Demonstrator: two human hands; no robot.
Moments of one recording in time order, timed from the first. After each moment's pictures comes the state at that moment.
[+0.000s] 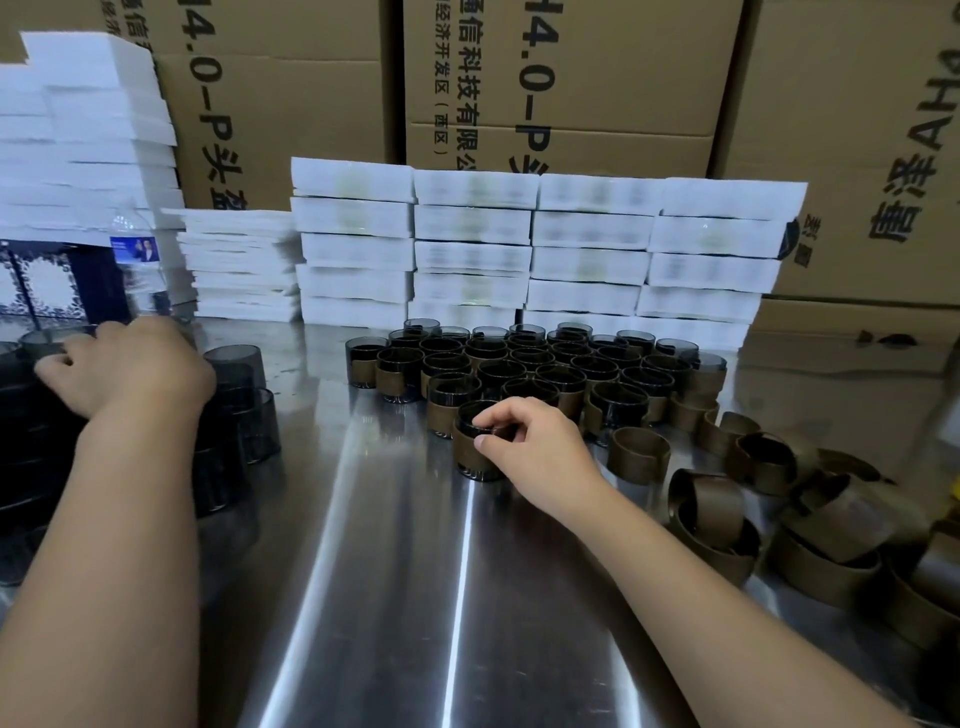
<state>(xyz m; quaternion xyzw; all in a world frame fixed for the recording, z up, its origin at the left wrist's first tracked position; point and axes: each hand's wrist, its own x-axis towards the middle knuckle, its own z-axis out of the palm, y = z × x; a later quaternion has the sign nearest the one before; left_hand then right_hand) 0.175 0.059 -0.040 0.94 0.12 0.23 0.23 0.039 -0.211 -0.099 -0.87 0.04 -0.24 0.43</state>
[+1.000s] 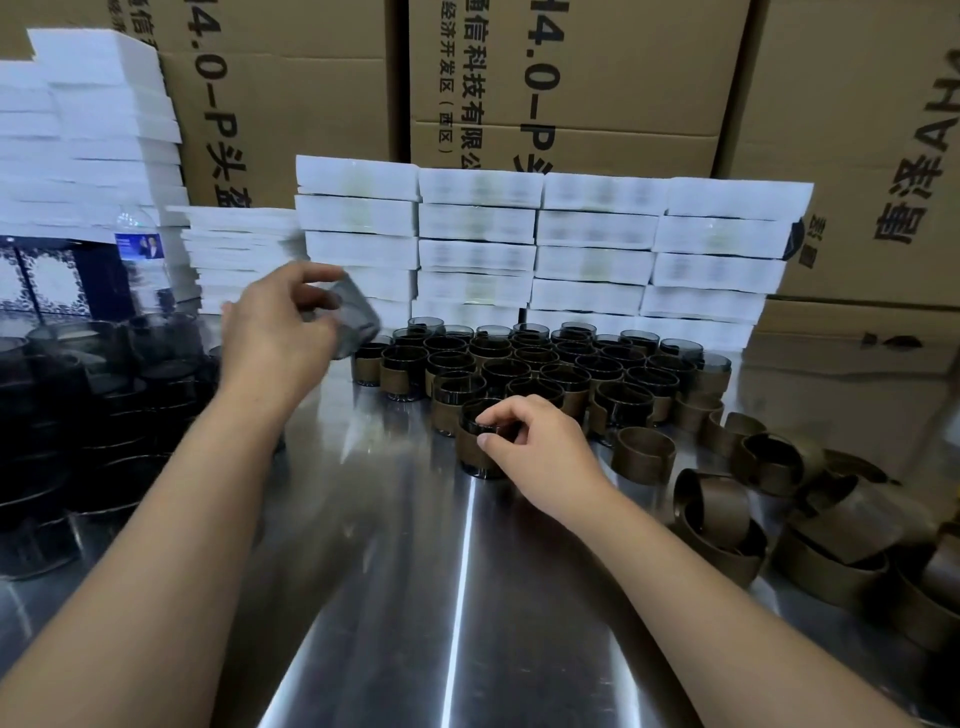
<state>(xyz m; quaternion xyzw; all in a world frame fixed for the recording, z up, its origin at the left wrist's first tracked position) 0.124 -0.014 -0.028 0.80 -0.15 0.29 0.50 0.042 -0.211 -0.102 -0.89 0.03 -0.24 0.39</state>
